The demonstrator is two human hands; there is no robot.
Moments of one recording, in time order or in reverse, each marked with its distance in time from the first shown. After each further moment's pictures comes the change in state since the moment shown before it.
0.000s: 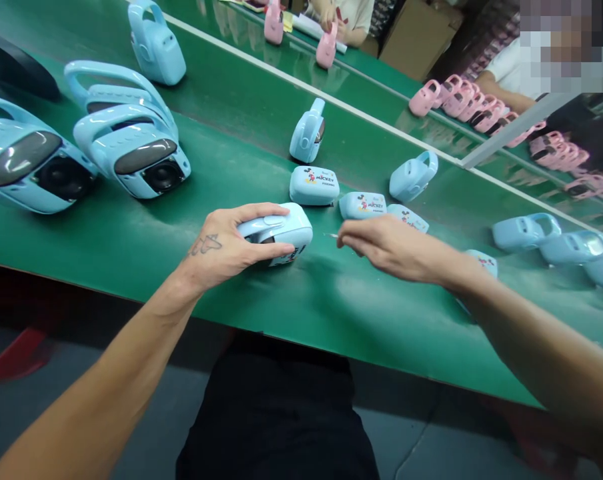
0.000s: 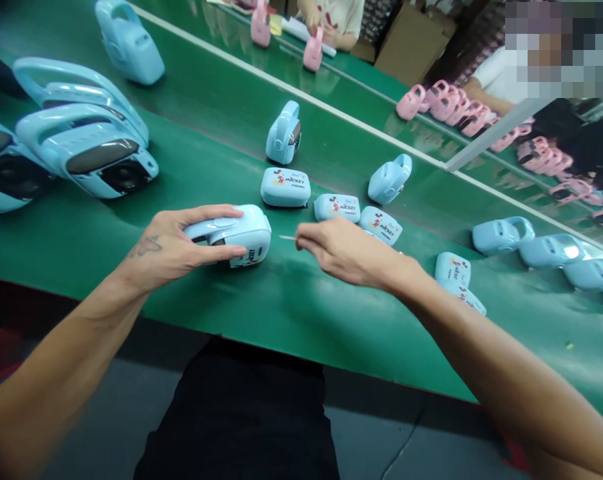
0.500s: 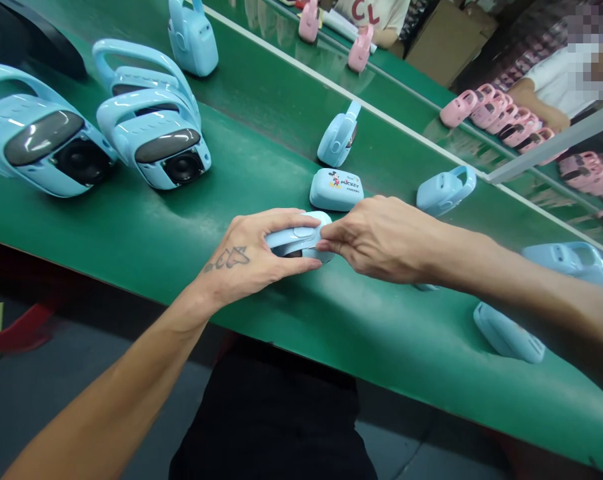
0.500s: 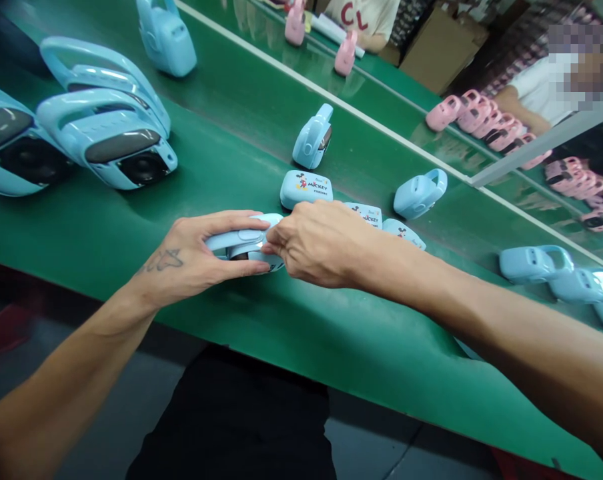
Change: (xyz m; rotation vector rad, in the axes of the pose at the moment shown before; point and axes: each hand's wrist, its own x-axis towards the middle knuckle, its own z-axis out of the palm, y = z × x) left_hand -0.005 -0.010 0.005 -0.026 -0.020 0.224; right_hand 0.056 -0.040 -0.016 -0.367 -0.103 -0.170
